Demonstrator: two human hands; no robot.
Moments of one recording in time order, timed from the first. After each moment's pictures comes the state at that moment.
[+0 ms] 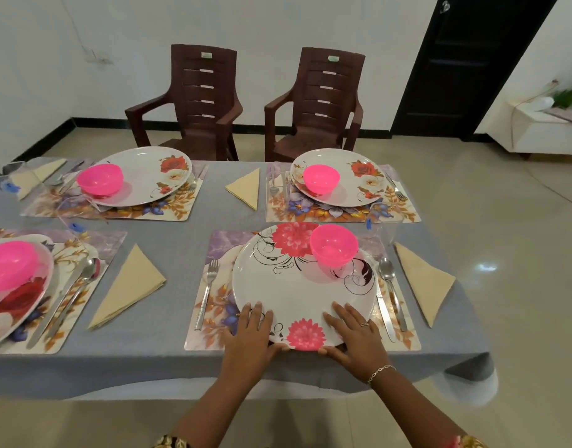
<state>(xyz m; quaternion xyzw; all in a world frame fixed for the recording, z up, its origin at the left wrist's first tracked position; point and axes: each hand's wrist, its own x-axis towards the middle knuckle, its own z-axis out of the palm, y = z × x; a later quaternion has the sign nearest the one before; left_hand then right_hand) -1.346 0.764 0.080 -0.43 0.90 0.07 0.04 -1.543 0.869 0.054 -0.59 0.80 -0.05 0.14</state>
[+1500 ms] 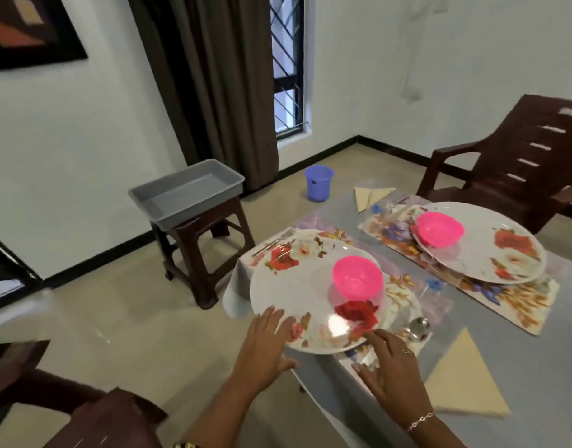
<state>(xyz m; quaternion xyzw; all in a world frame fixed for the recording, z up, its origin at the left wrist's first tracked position) -0.885 0.612 0.093 -0.66 0.74 0.05 -0.07 -1.136 0.575 0.079 -0.83 0.48 -0.27 0.10</state>
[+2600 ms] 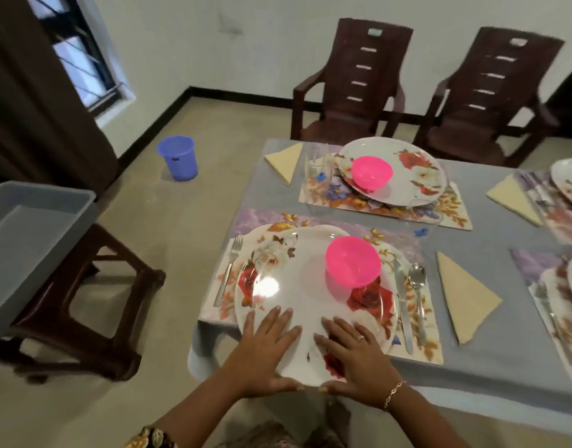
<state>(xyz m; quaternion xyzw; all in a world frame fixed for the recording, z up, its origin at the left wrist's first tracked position) -0.766 0.456 0.060 -0.31 0.93 0.13 0.16 -0.975 0.553 0.054 -0.75 0.66 0.01 0.11</state>
